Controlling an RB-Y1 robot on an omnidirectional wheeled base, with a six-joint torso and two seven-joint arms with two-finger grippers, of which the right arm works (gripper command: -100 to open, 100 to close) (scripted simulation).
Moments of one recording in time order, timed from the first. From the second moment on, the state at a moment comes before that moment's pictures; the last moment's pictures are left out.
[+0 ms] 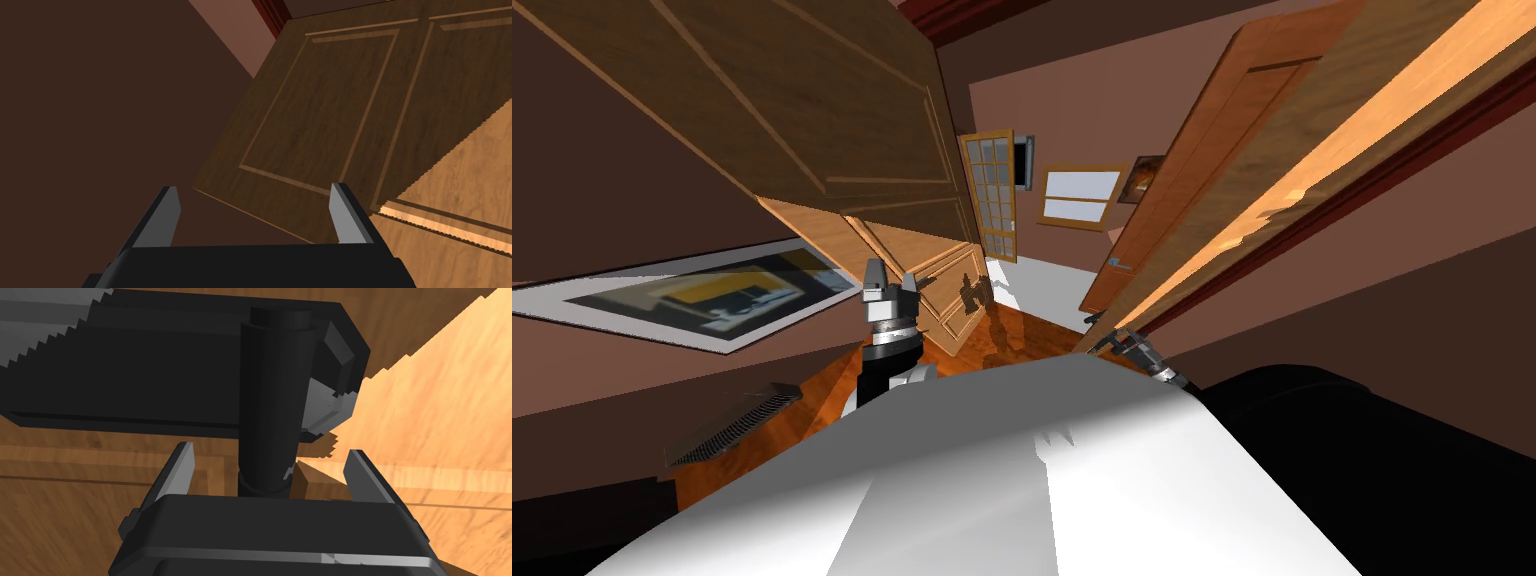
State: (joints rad) arm 0.46 -1.04 0.60 -0.98 -0.64 -1.36 -0.40
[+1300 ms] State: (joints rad) arm 0.51 -1.00 0.63 -0.88 -0.63 -1.50 -0.39
